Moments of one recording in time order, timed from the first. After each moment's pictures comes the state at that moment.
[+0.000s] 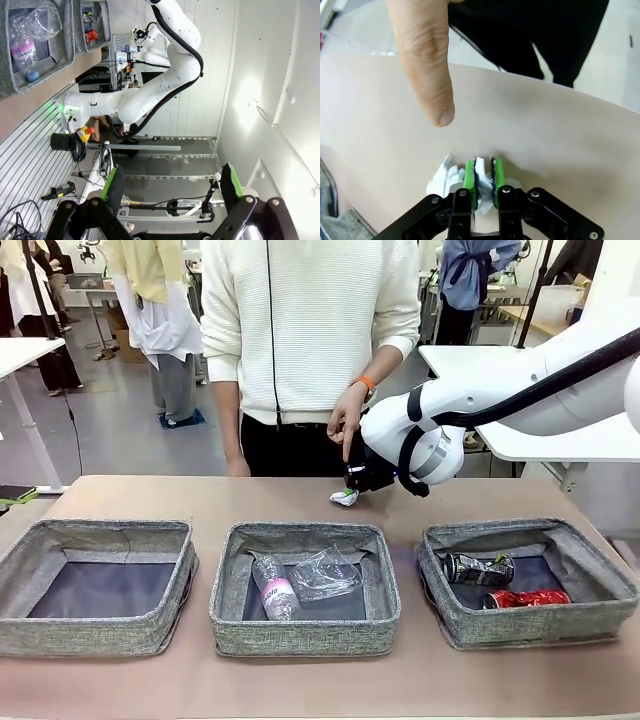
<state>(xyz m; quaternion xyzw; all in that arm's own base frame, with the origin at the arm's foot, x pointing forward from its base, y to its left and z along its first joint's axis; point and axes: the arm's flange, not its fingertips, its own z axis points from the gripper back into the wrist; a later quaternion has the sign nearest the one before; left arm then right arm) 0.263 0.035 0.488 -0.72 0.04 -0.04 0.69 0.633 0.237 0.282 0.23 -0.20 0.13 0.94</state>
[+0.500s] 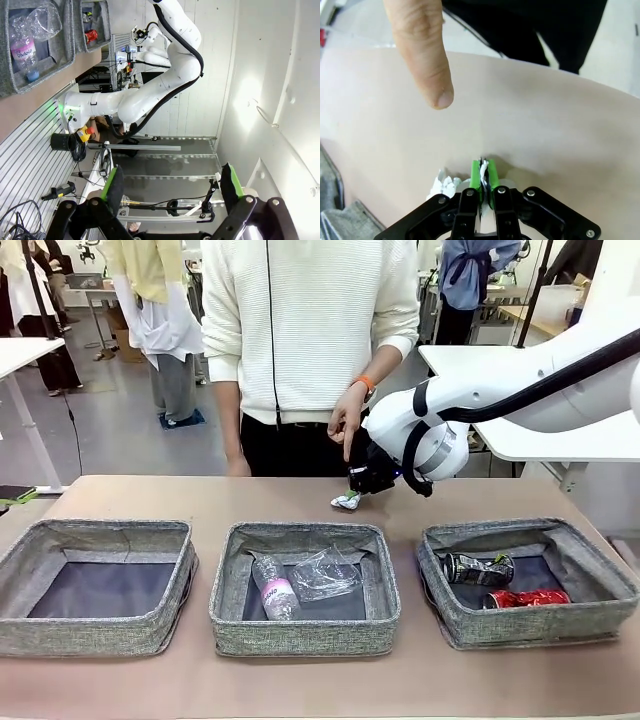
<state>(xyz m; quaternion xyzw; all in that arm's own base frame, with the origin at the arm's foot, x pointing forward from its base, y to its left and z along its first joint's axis) 0.263 0.035 0.488 -0.72 0.04 -0.04 0.69 0.633 0.229 0.285 0.25 -0.16 0.12 0.95</state>
